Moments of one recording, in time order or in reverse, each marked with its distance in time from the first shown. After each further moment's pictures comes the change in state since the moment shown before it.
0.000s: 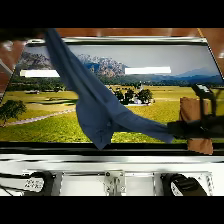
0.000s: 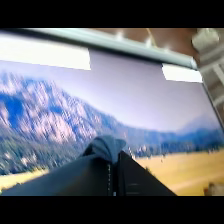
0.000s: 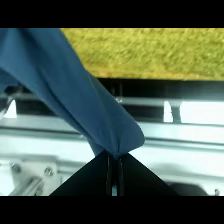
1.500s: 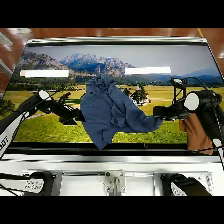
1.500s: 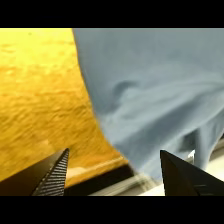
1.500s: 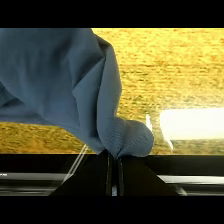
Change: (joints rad) left arm -0.056 0.045 -0.943 0.114 -0.233 0.061; right arm 0.000 -0.304 -0.051 -0.076 -0.333 -0.012
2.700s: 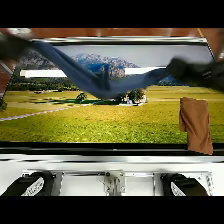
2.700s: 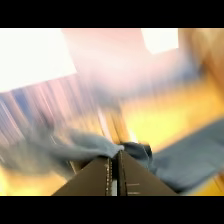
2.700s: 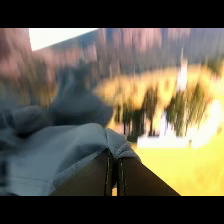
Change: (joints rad) left arm 0.154 0.618 0.548 -0.236 0.164 0.293; right arm -0.036 0.126 0.407 0.151 -0.231 0.107
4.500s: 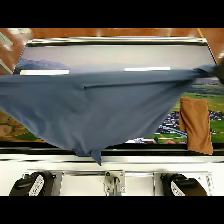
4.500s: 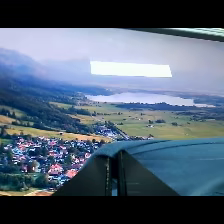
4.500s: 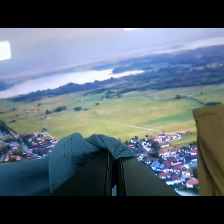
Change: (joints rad) left arm 0.192 0.323 -0.102 0.389 -0.332 -0.394; right arm -0.044 0.027 0.207 -0.302 0.342 -0.061
